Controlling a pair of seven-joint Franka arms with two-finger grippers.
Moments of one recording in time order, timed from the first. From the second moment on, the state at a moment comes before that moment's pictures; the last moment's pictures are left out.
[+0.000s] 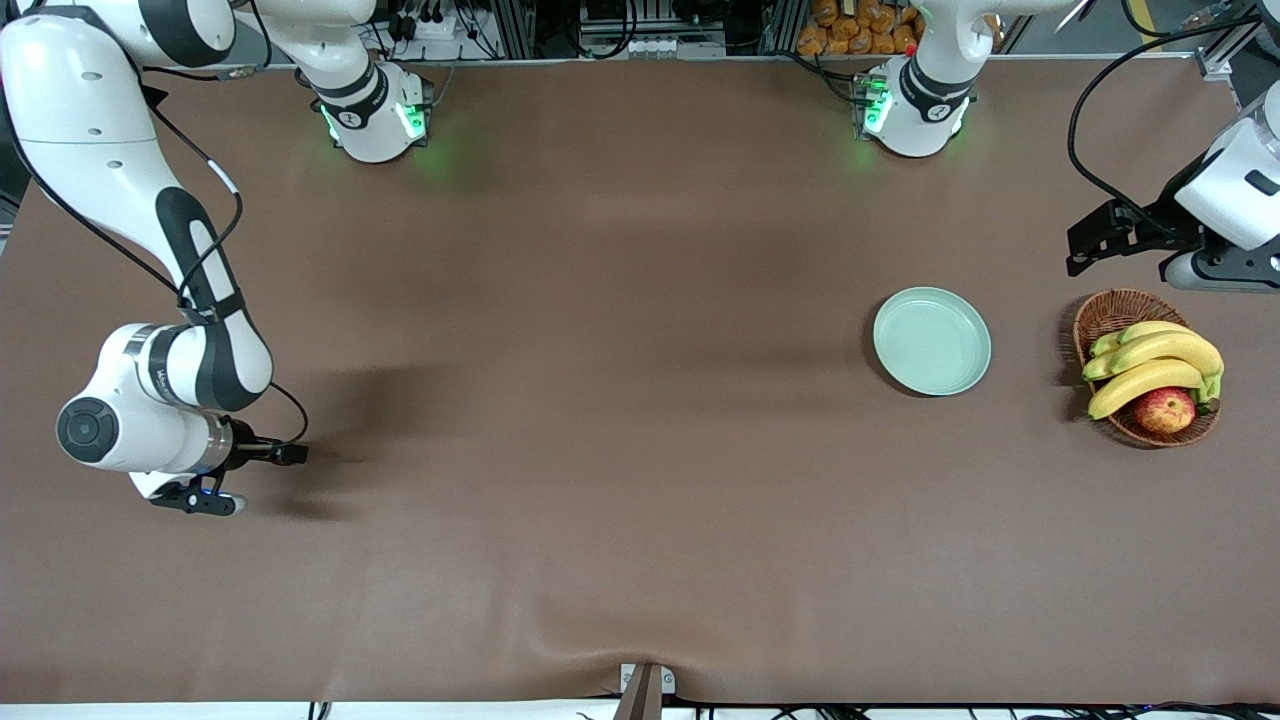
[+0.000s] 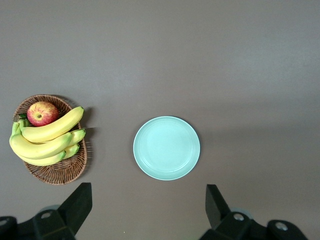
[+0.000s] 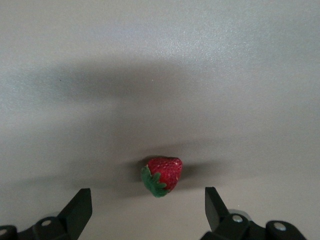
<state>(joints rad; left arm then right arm) -0.03 -0.02 -0.05 -1.63 0.01 1.61 0.00 -0.11 0.70 0.01 -1.64 -0.02 2.20 0.05</state>
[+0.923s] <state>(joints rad) -0.03 -0.01 -0.05 -1.63 0.01 1.61 0.00 -0.12 0.71 0.00 -1.67 -0.02 2.29 0.03</state>
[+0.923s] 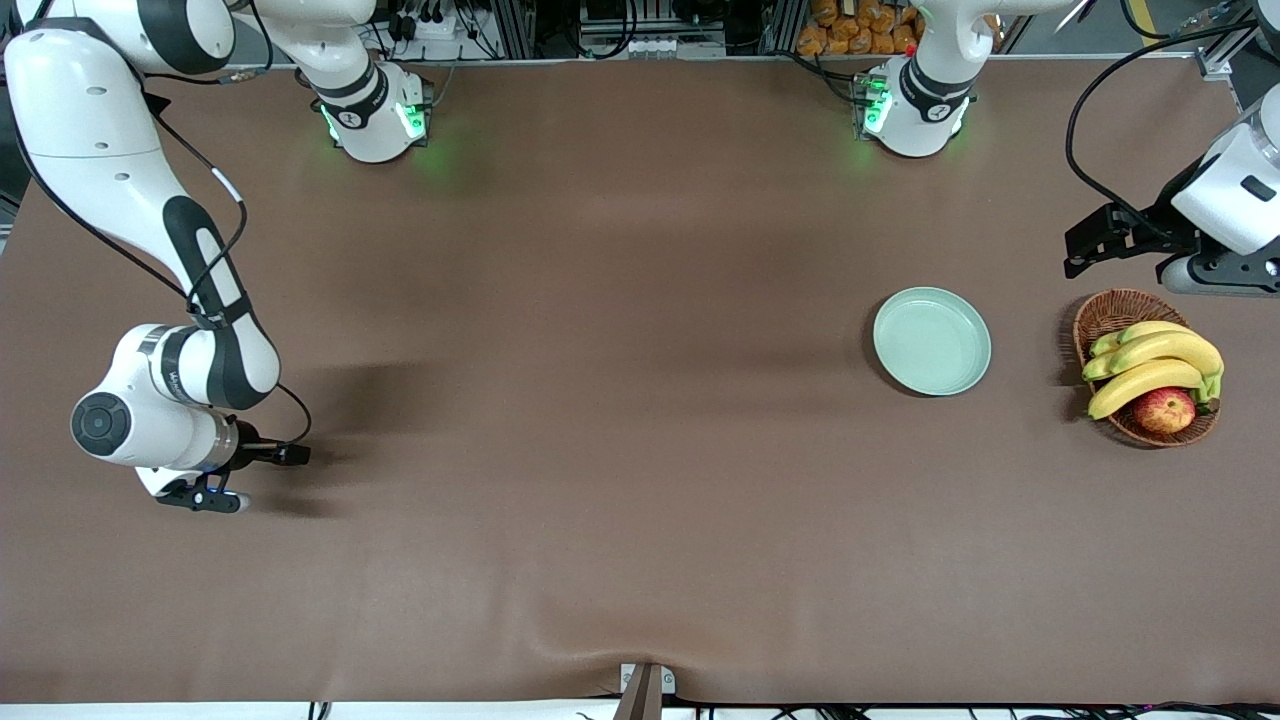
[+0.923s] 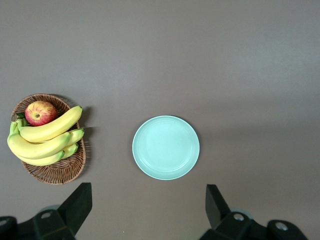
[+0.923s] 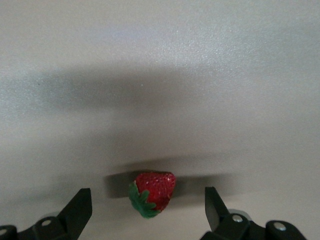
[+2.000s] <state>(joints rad) -0.03 -0.01 -0.05 -1.63 0.01 1.61 0.00 -0.13 0.71 0.01 -1.67 -0.02 2.27 0.03</state>
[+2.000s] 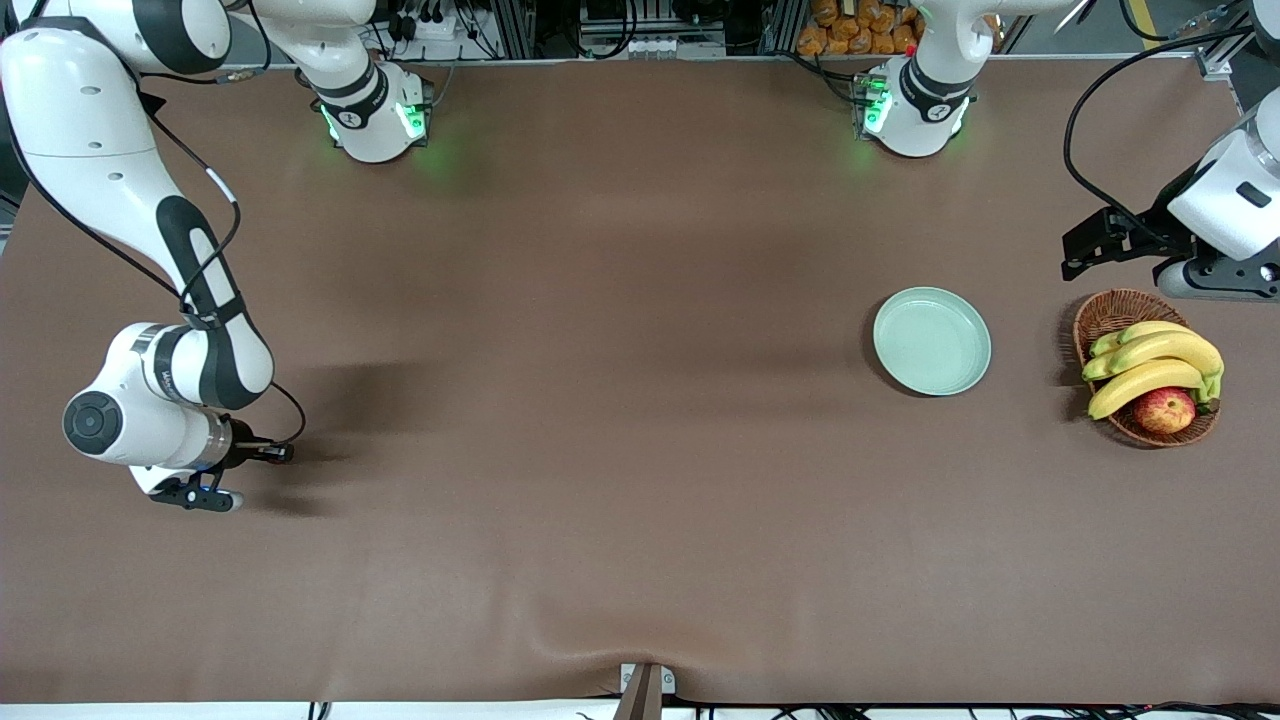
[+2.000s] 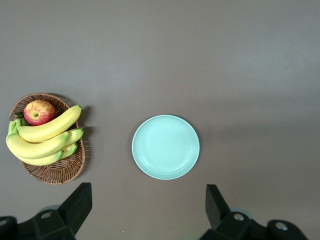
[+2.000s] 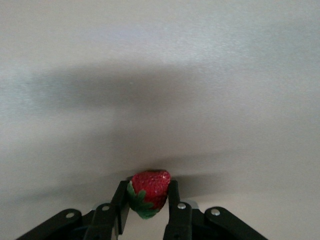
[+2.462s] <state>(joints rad) -0.03 -0.01 -0.05 -1.63 0.01 1.61 0.00 -0.11 0.60 0.12 -1.60 -0.02 2.15 -0.06</state>
